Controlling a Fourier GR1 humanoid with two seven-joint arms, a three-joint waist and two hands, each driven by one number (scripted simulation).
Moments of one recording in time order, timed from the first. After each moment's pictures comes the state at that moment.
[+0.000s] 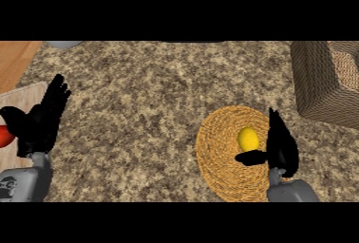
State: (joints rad) left arm -0.18 0.27 0.08 -1.49 0.04 0.12 0.16; right arm -0.12 -0.11 0.21 -1.47 0.86 -0.21 0.76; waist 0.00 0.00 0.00
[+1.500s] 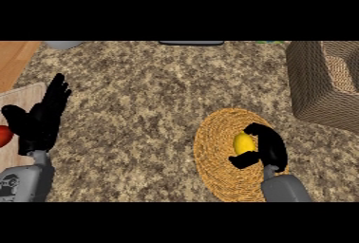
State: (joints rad) left arm -0.20 0.23 0.14 -1.47 0.00 0.07 0.16; right arm -0.17 -0.07 0.13 -1.23 0.82 -0.19 0.48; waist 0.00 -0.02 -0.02
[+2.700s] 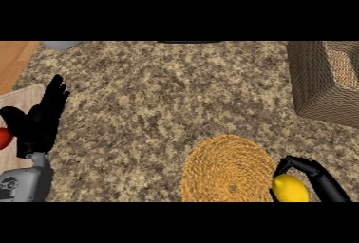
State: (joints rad) left arm -0.18 0.23 0.14 -1.50 -0.01 0.08 0.17; right arm 0.20 -0.33 0.08 -1.62 0.21 0.20 -0.46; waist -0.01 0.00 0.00
